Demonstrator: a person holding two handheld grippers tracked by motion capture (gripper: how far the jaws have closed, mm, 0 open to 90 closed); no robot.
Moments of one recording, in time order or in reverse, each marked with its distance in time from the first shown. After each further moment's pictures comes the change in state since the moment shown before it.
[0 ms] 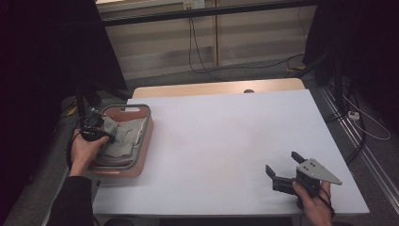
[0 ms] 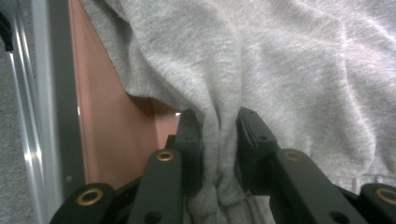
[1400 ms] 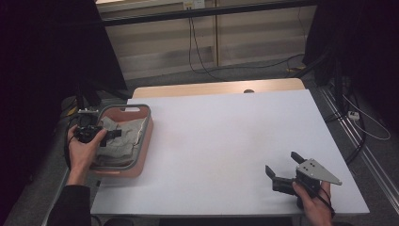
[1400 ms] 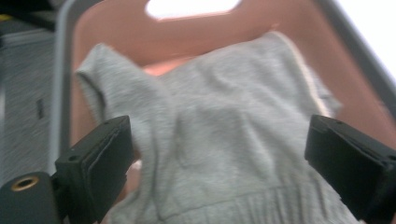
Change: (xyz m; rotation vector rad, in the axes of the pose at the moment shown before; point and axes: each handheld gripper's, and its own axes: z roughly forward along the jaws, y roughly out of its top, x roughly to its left) left arm -0.013 -0.012 -0.037 -0.305 -0.115 0.014; right arm 0.000 0.000 0.000 0.002 0.005 -0.006
